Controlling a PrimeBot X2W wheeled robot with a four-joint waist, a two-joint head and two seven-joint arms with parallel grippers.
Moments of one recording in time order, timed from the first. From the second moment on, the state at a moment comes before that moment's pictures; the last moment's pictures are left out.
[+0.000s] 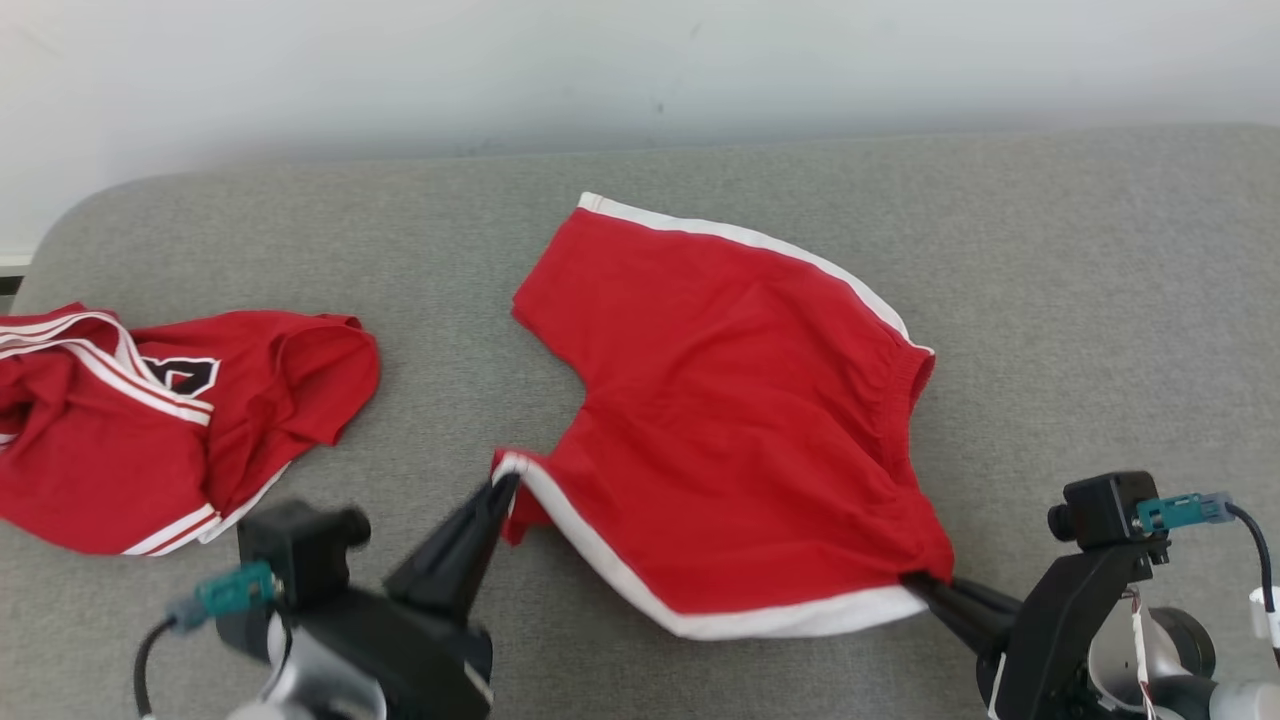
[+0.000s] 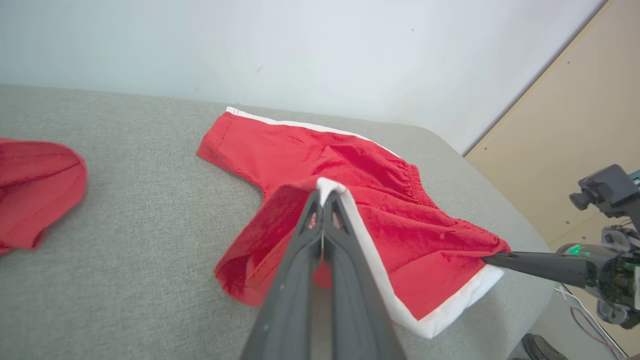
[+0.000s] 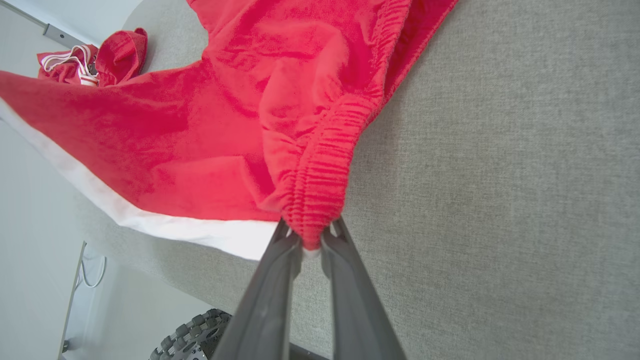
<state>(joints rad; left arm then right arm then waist) -0.16 0.33 -0.52 -0.19 -0.65 0.05 0.13 0.03 -0.08 -0.07 -0.22 0.61 0.13 0.89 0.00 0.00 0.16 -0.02</state>
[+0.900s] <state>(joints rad) -0.80 0.23 -0.47 0.42 -0.54 -0.02 -0.01 -0.24 -0.05 0.03 -0.01 0.84 0.13 0.54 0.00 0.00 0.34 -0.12</state>
